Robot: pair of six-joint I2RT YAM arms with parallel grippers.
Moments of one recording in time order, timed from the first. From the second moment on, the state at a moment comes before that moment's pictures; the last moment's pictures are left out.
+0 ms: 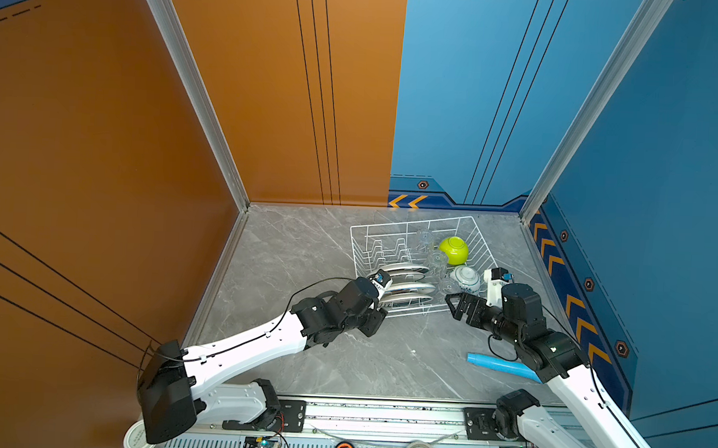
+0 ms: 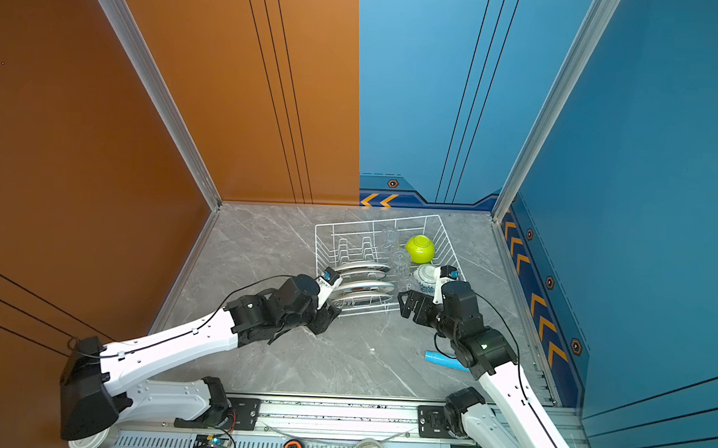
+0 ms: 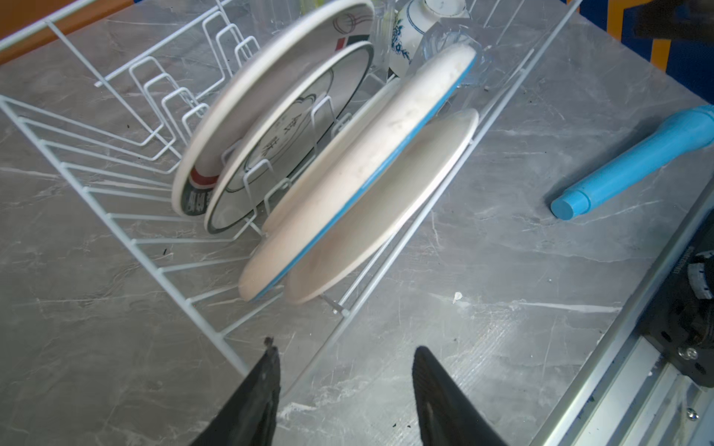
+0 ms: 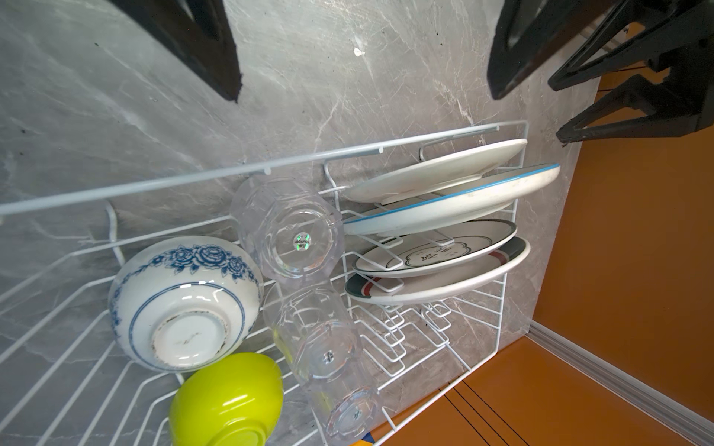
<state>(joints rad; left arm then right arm) -0.96 1.25 0.94 -0.46 -0.15 -0.20 0.38 0.73 0.71 -0.62 -0.15 0.59</state>
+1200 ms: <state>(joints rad) -0.90 0.93 0.72 -0.35 -0.21 -0.23 0.69 1.26 0.97 -0.51 -0.01 -0.03</state>
